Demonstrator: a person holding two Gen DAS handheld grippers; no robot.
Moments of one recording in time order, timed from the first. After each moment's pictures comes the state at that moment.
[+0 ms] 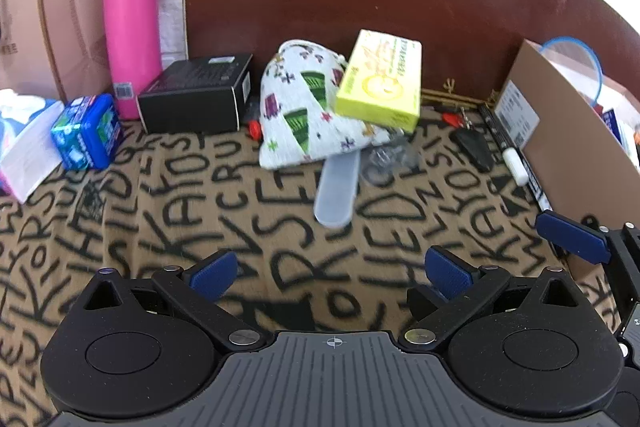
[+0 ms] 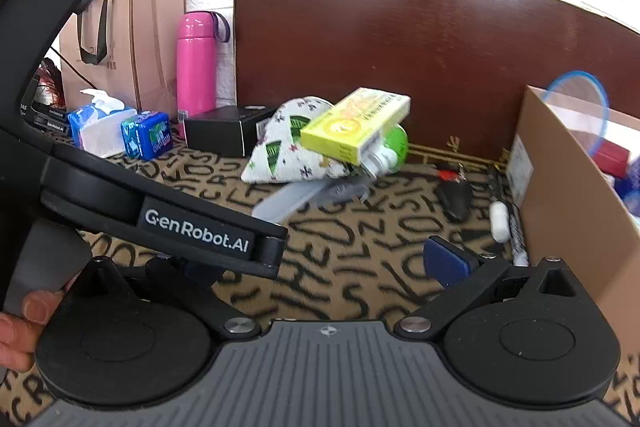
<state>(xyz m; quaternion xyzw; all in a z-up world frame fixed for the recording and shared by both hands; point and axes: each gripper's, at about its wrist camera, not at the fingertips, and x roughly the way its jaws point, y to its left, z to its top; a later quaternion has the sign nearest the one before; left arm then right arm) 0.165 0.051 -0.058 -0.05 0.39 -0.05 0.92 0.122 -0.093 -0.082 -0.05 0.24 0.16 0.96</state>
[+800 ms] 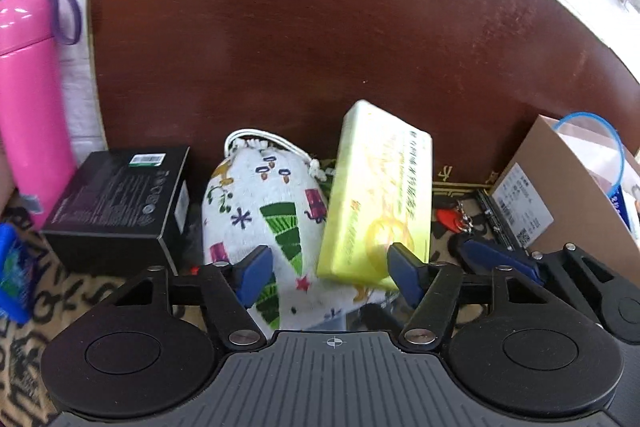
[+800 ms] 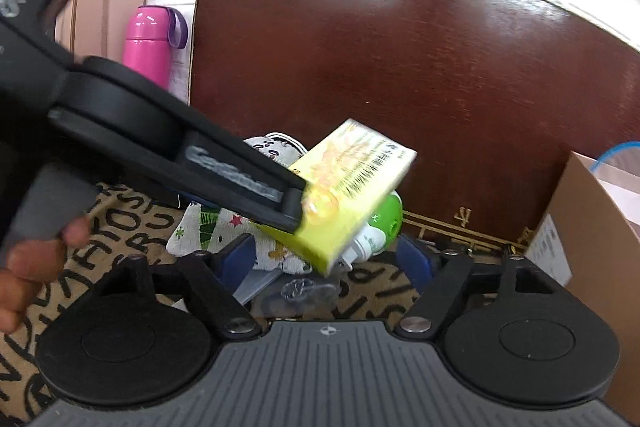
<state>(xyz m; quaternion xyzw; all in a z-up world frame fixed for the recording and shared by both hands) 0.287 0.050 -0.049 -0.07 0.35 -0.12 0.93 0.230 -0.076 -0.089 -0.10 0.21 0.15 0.96</state>
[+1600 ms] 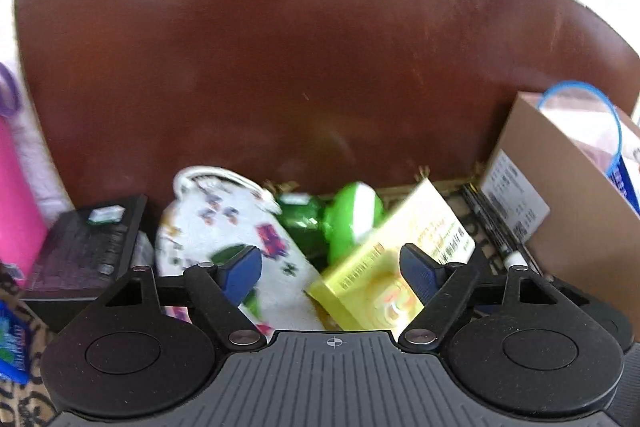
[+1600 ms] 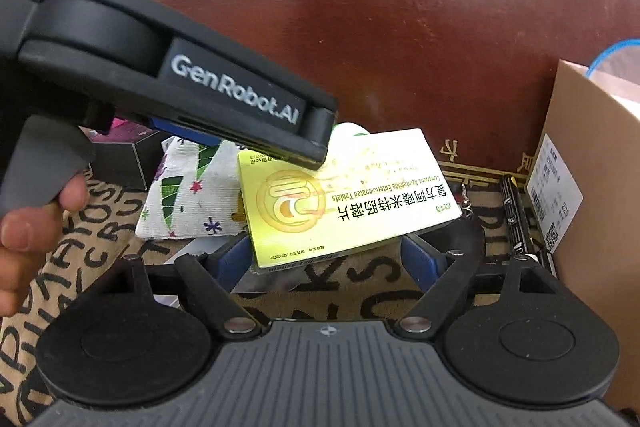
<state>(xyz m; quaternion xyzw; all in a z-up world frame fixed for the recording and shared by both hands) 0.306 0.014 -0.049 0.01 0.35 -0.15 0.92 0.251 -0.108 -0.114 -0.02 0.28 0.12 0.95</state>
